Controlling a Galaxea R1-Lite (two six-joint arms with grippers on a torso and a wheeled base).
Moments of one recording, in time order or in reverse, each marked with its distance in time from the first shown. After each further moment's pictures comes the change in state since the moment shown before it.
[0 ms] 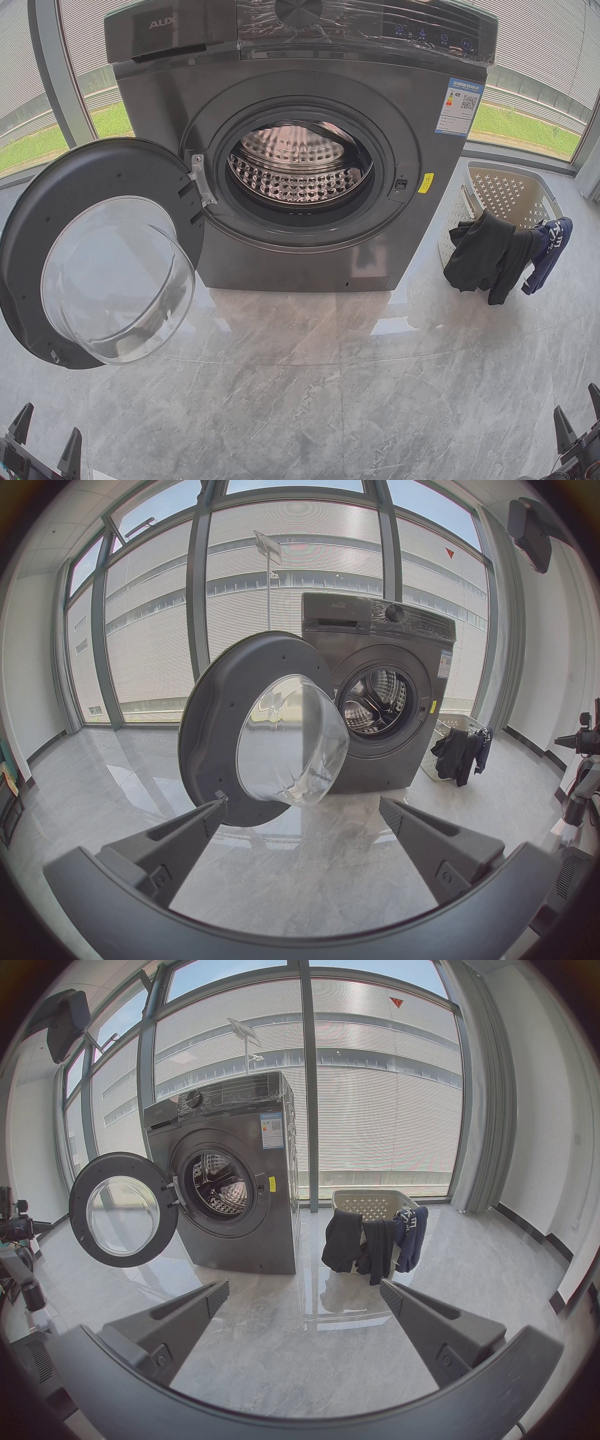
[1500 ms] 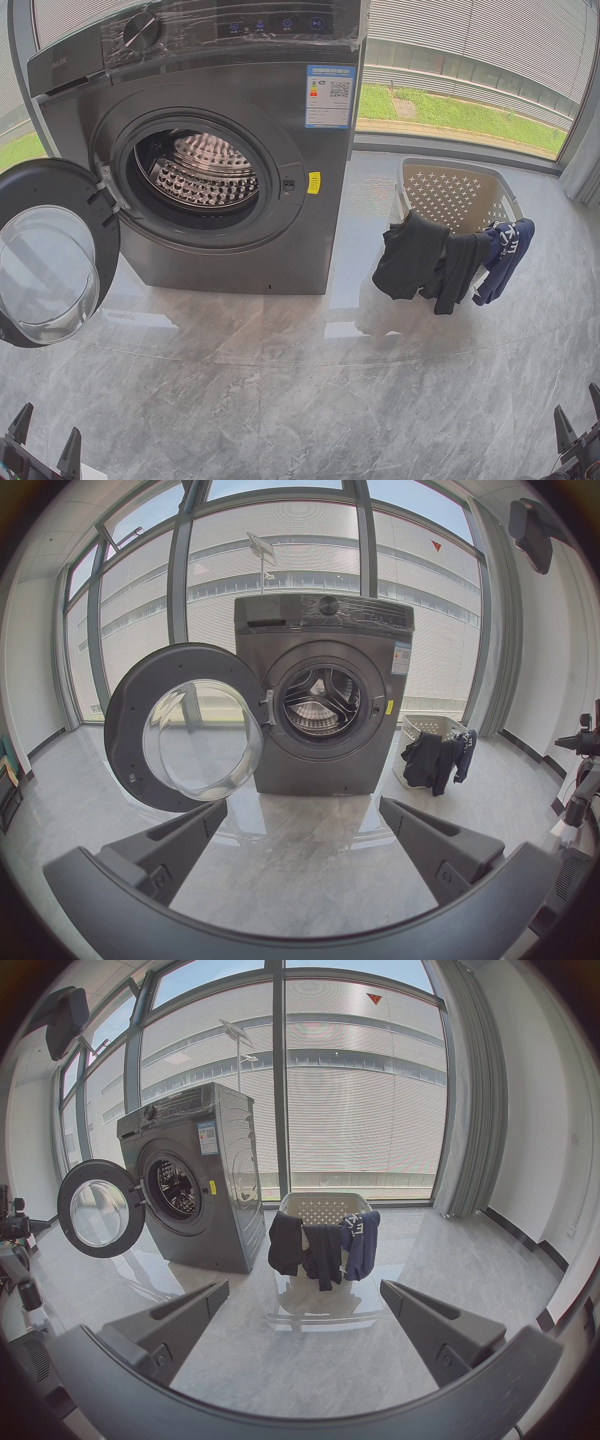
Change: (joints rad) left arm 0.000 0.000 0.000 0.000 0.002 -0.003; right arm 0.002 -0.001 0.000 0.002 -0.016 -0.007
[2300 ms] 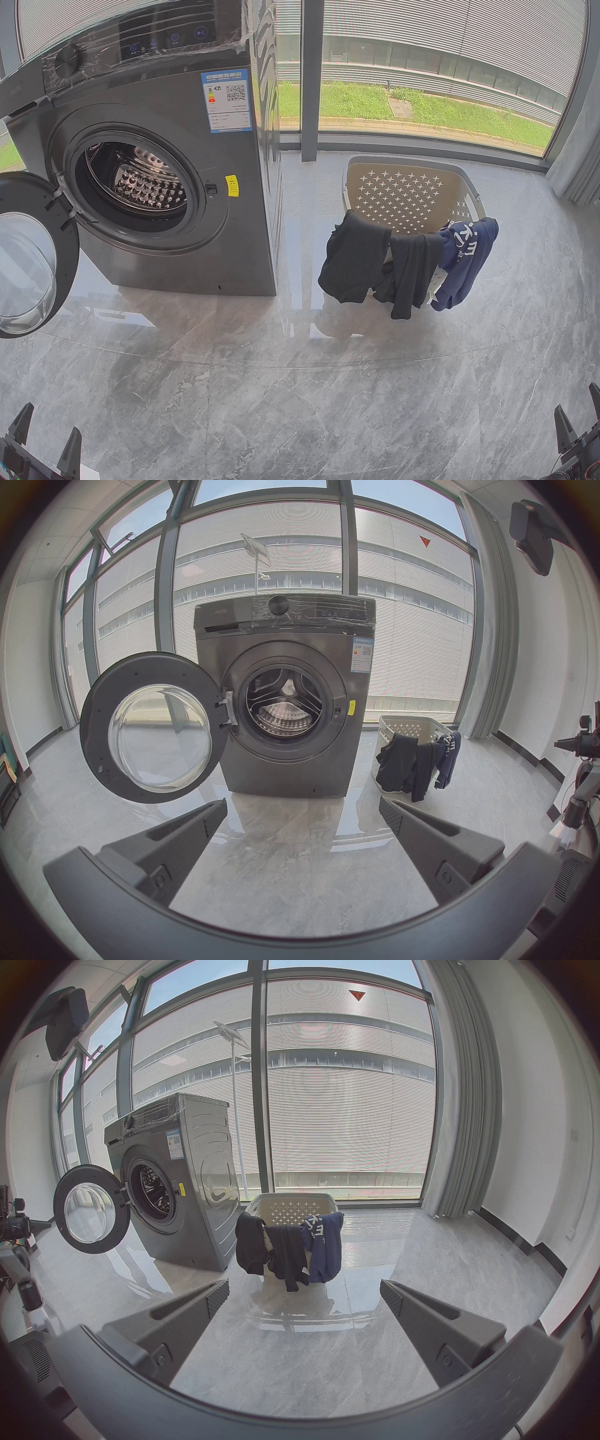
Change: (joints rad) left arm 0.000 0.000 0.000 -0.001 -0.001 -0.007; right arm 0.000 0.001 0.000 0.000 -0.001 0.001
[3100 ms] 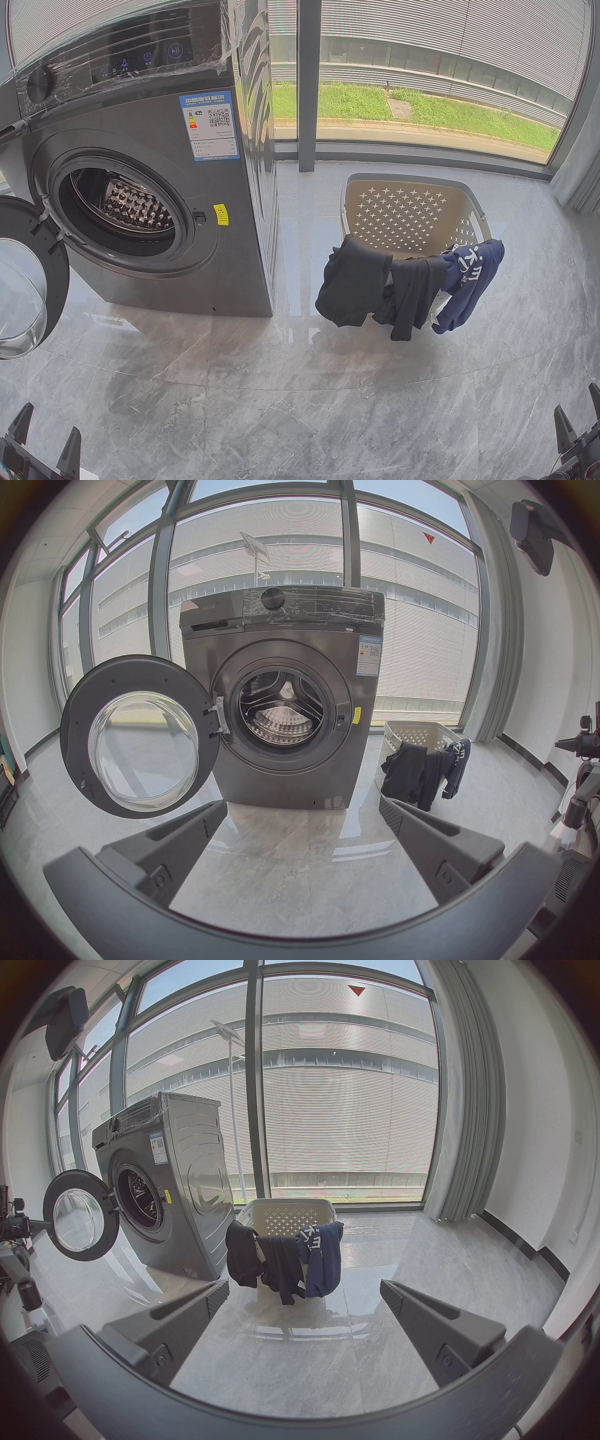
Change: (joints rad) left arm 0.000 0.000 0.000 0.000 0.002 -0.001; right arm 0.000 0.001 0.000 0.000 0.000 0.000
